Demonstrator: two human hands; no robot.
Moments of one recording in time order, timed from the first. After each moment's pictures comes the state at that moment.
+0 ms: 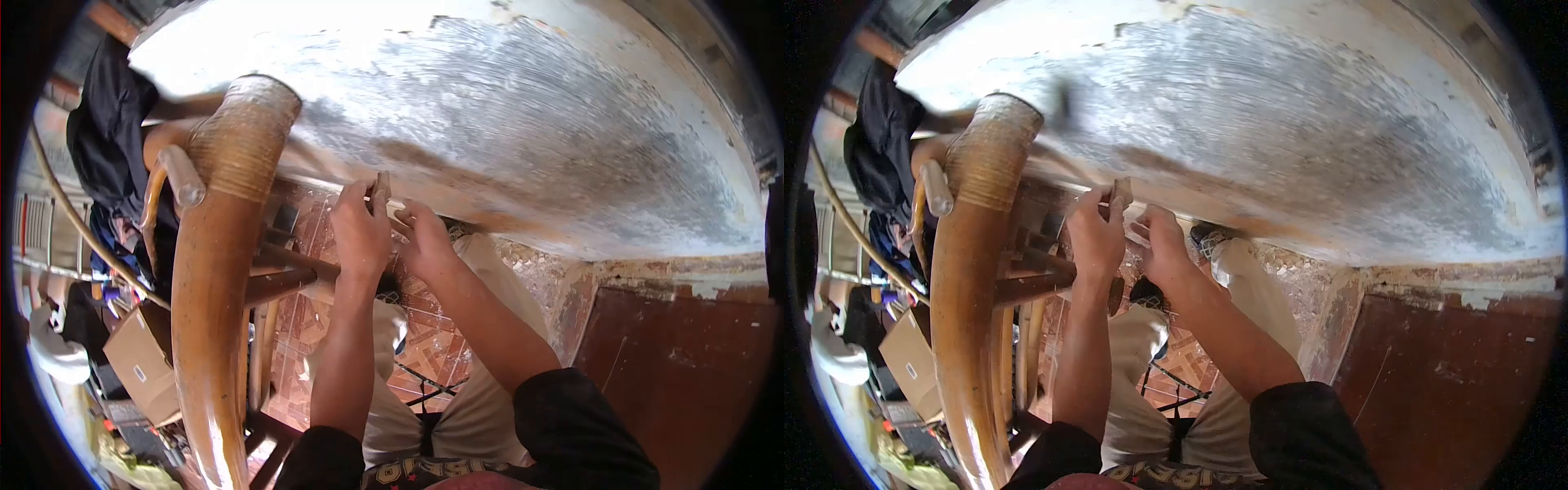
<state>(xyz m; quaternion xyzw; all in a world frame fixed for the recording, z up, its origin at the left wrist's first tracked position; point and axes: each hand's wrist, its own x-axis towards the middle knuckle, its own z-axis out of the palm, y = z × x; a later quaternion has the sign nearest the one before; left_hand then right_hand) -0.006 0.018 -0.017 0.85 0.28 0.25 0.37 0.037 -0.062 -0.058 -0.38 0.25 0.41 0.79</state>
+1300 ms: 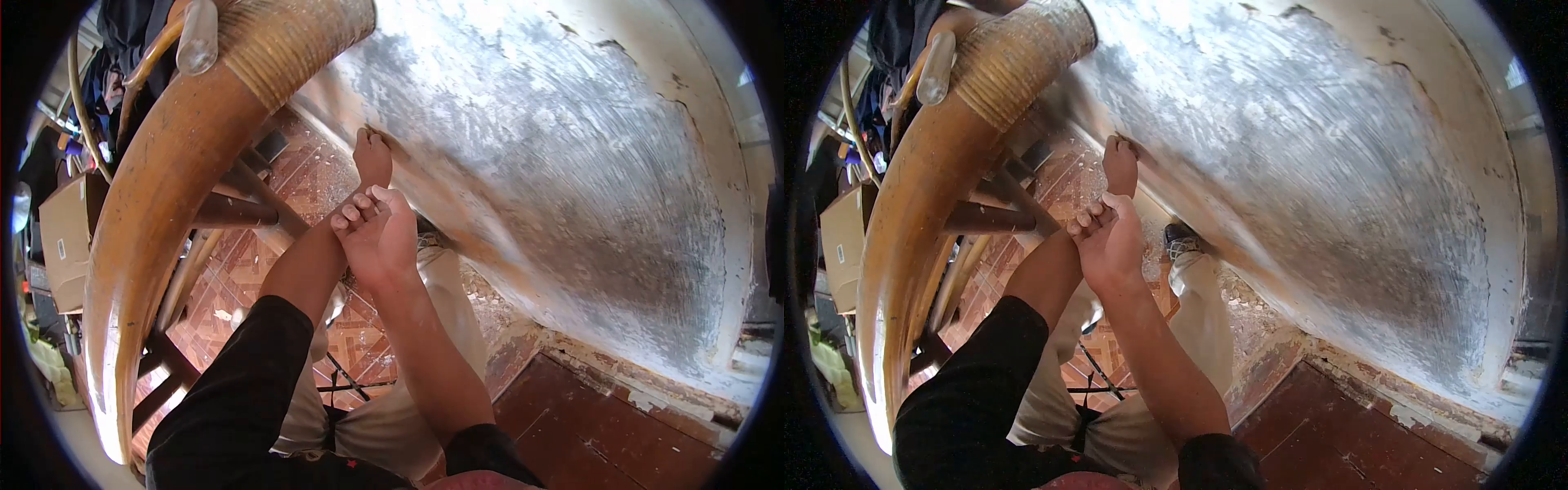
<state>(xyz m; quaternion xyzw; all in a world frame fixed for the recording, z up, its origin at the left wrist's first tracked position) 0.088 0.082 -0.226 0.57 0.49 0.40 0.53 0.010 -0.042 -0.053 -0.21 0.23 0.52 0.79</state>
